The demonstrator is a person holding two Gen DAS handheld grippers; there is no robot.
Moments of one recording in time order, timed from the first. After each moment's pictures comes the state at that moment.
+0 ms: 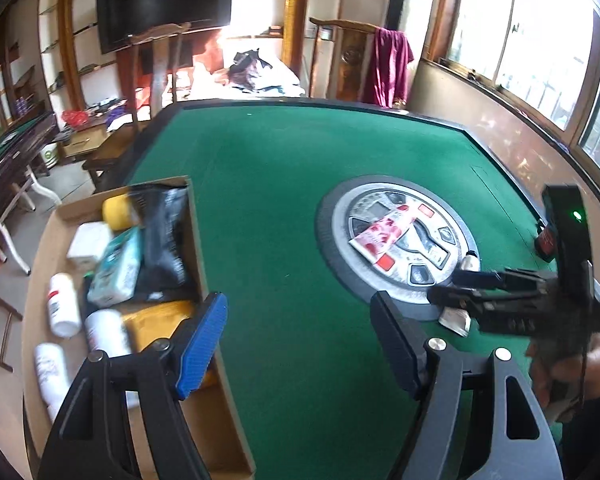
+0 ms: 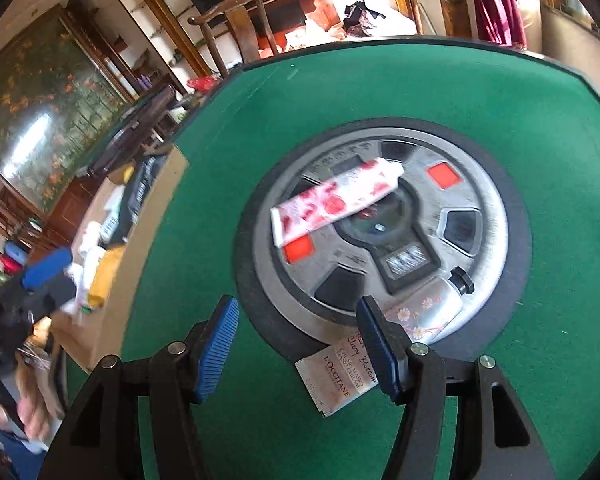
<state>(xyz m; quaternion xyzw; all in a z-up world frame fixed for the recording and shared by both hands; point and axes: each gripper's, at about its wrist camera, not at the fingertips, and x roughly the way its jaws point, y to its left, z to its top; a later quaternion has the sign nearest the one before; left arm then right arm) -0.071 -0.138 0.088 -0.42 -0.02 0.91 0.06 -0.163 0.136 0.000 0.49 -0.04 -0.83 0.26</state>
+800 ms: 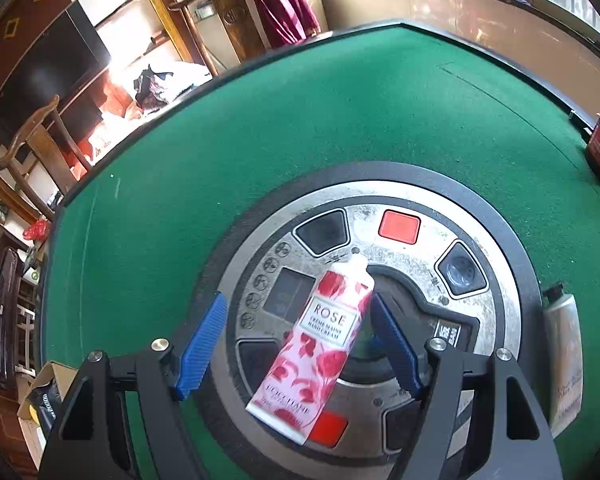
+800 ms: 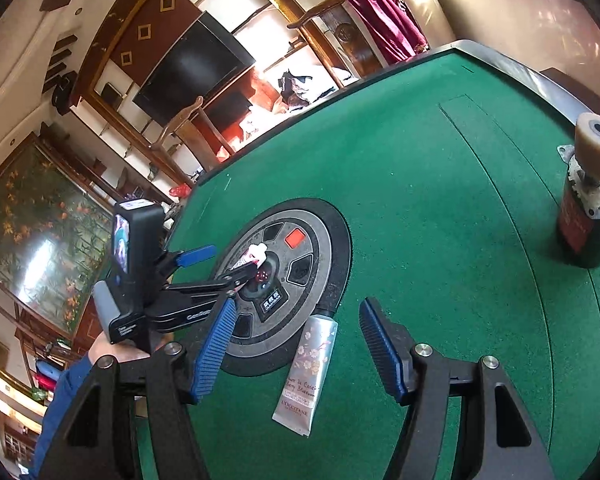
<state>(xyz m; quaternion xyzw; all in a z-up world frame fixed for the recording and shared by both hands) -0.226 0.024 0.014 -0.46 0.22 0.85 0.14 -0.146 0.289 0.029 0.40 -0.24 -0.86 0.20</state>
